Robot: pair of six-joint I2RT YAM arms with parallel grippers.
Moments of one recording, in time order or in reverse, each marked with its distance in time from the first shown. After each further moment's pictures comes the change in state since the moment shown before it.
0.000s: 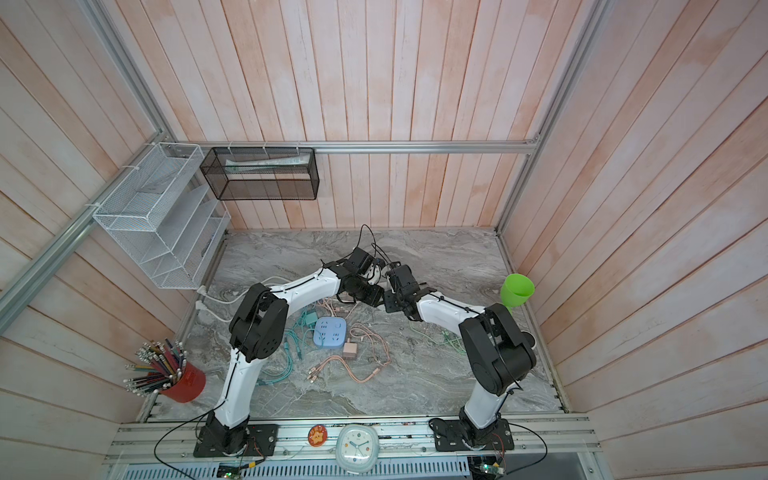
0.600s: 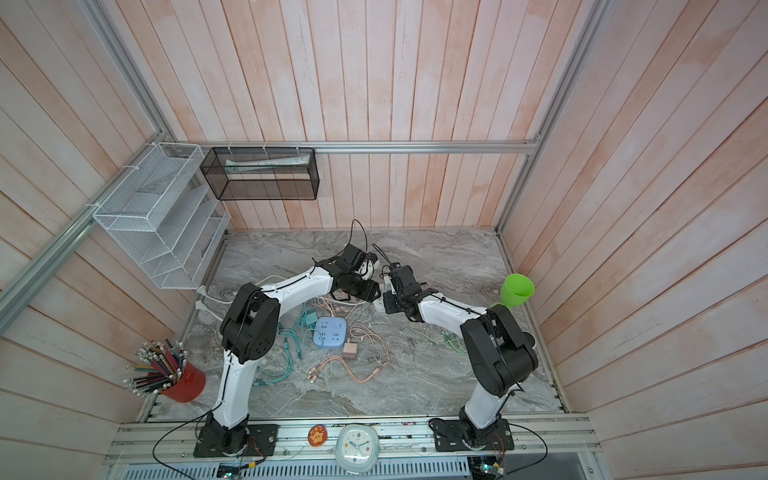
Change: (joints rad) left arm 0.034 -0.064 -0.059 0.044 -0.052 -0.026; right arm -0.011 -0.014 -0.020 0.016 -0.061 -0.011
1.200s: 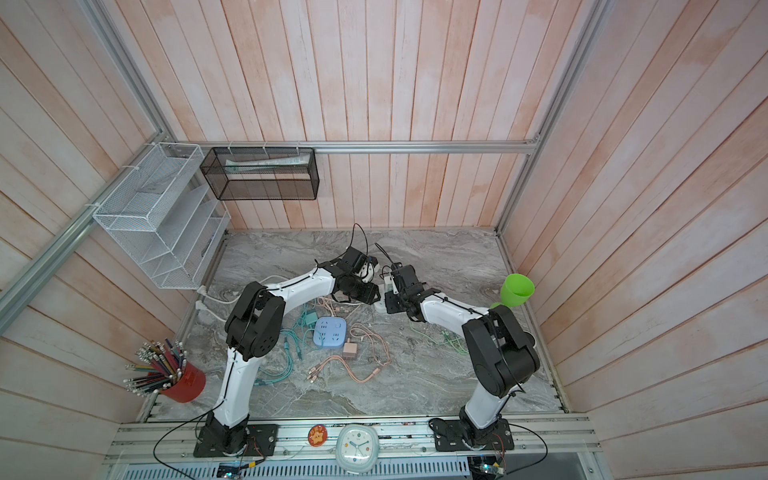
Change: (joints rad) left arm 0.001 0.064 0.027 -0.003 0.032 0.001; right arm -0.018 -0.008 -0.007 -0.002 -0.027 0.001
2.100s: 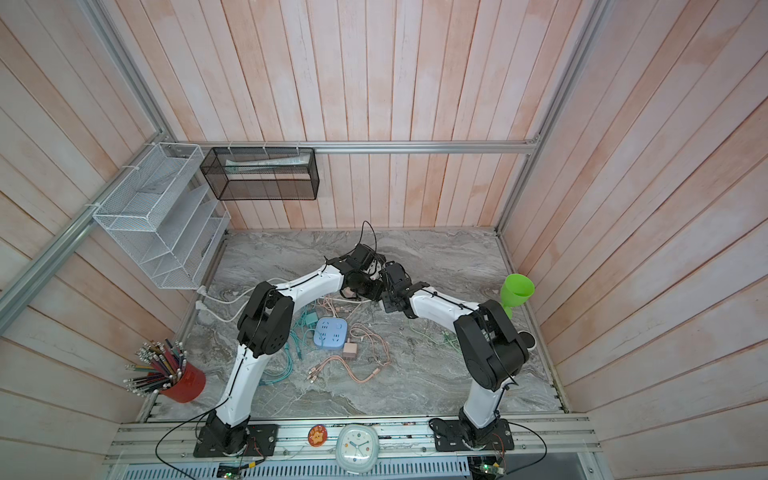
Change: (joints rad) left arm -0.029 0.089 0.158 -0.084 -0.019 0.019; right arm 0.074 0.068 0.125 -0.157 0.236 -0.040
